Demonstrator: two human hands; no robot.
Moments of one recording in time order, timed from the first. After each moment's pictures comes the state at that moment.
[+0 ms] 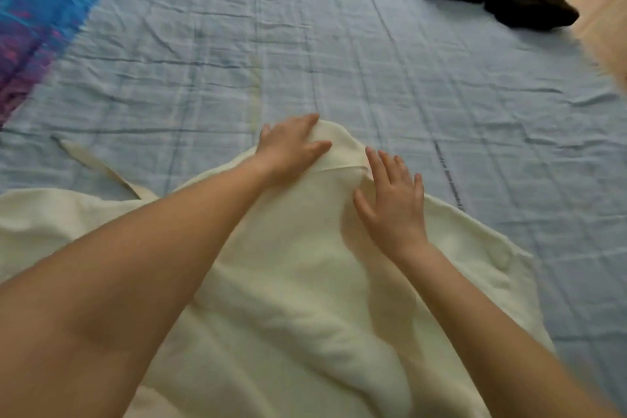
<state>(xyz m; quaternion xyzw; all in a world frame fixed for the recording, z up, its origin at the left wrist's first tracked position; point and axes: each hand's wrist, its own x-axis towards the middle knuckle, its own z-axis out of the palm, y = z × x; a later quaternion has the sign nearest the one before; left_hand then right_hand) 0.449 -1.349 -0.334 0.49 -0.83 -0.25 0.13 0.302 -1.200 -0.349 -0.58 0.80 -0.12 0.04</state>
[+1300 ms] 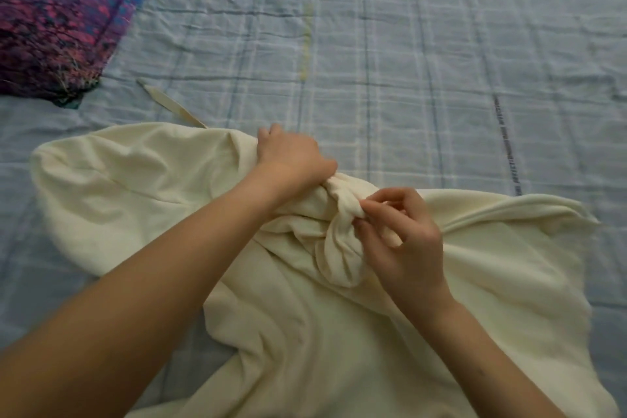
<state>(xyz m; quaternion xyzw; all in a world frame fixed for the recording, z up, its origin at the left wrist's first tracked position) 0.510 -1.248 -0.313 0.59 -0.78 -0.14 -0.15 0.383 -1.082 -0.325 -0.63 0.62 -0.45 0.13</state>
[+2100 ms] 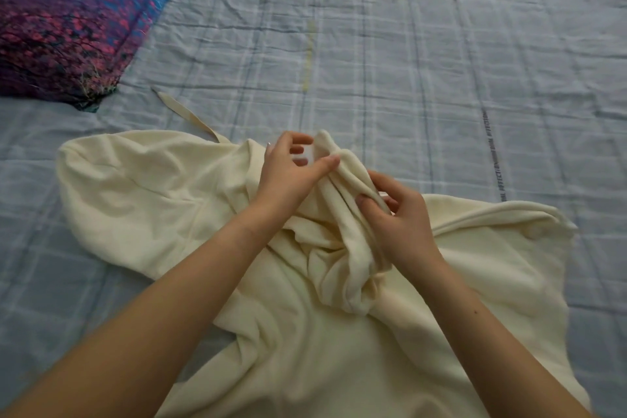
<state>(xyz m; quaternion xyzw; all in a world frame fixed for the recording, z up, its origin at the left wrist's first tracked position) 0.527 -1.188 -0.295 0.60 -0.55 -0.49 0.32 0.374 -1.104 -0.296 -0.47 0.64 -0.45 0.40</state>
